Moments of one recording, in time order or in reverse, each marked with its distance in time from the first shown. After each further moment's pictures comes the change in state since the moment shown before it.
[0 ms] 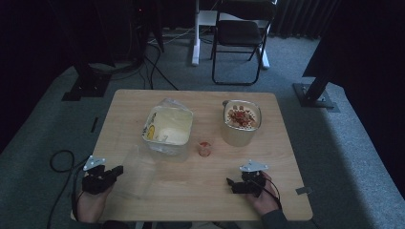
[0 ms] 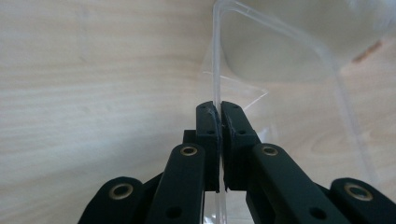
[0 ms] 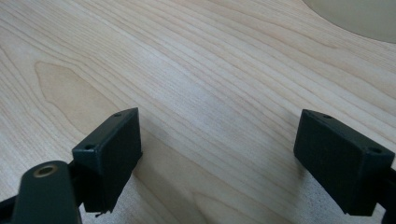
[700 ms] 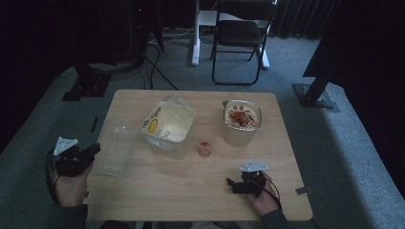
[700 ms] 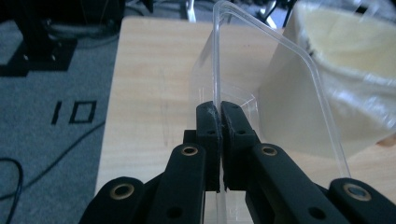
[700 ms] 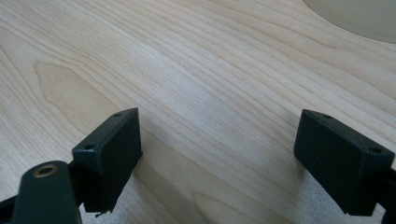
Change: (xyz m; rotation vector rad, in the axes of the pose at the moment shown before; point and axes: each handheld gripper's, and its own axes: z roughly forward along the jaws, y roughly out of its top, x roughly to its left) left arm 0.025 0.059 -0.045 -0.189 0.126 -0.009; right arm 0.000 0.000 0.000 0.000 0.000 0.001
